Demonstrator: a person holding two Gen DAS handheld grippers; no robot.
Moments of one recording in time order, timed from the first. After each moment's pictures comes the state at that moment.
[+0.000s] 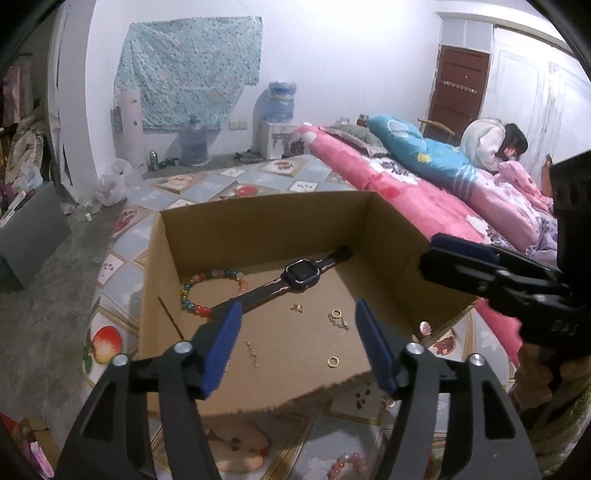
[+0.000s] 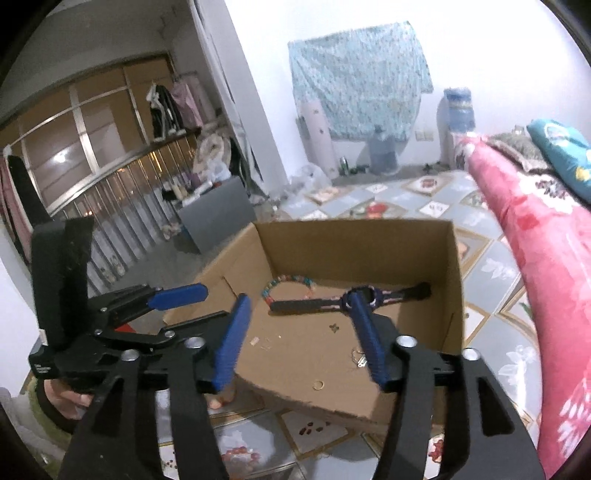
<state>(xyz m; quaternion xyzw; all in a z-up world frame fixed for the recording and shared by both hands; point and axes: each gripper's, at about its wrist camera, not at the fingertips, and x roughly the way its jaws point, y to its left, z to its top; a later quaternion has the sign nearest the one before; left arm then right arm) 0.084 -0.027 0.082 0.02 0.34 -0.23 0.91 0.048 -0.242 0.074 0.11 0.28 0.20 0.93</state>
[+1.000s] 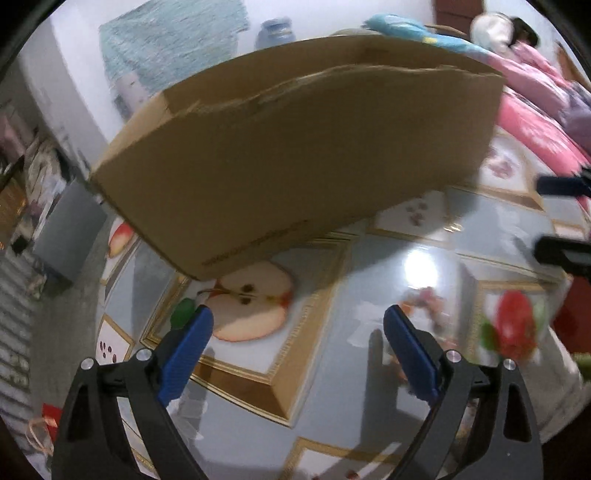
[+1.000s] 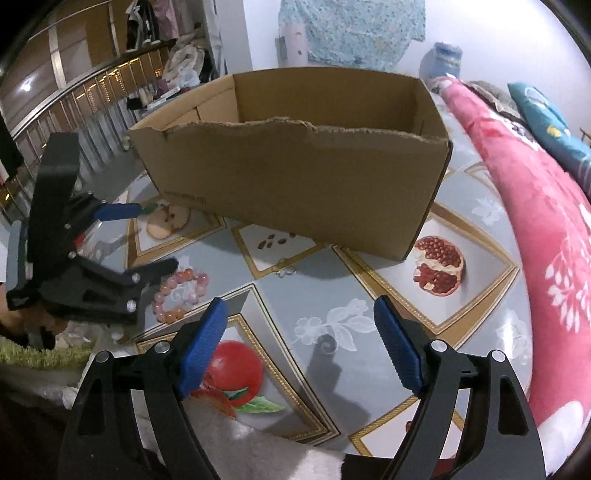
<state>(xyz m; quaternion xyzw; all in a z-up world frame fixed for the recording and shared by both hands) 0.024 -0.028 -0.039 0.18 0.44 -0.15 0.87 -0.028 -0.219 -0.029 0.00 0.43 0.13 0.89</state>
